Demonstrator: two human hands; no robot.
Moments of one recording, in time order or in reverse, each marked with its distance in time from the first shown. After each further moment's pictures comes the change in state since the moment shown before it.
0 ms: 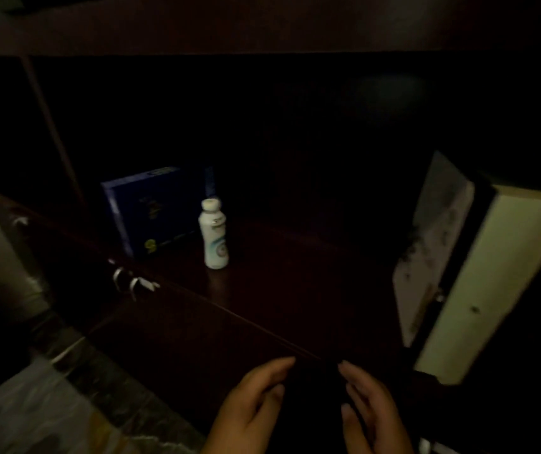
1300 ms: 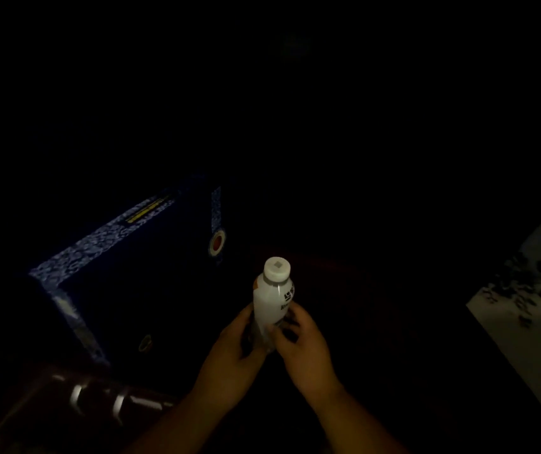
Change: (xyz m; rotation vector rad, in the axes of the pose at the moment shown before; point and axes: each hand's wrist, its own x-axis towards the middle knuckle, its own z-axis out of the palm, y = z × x) left_hand 0.337 -0.098 -0.250 -0.018 -0.269 -0.013; right_hand 0.310 0.007 0.331 -0.092 0.029 0.084
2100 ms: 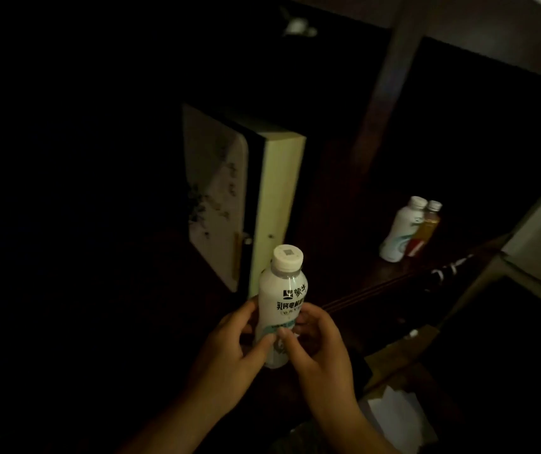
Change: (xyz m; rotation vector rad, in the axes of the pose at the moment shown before) left_hand -0.126 0.108 0.404 0.109 -0.550 0.249; right_hand -0.309 0.066 -0.368 -0.088 0.835 -0.067
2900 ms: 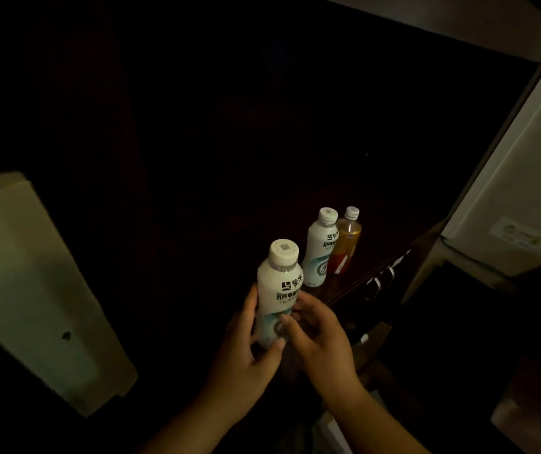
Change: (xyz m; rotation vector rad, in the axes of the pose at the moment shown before) left_hand 0.184 0.084 0.220 -0.112 -0.226 0.069; right_hand 0.202 0.097 -0.197 0.040 0.041 0.052
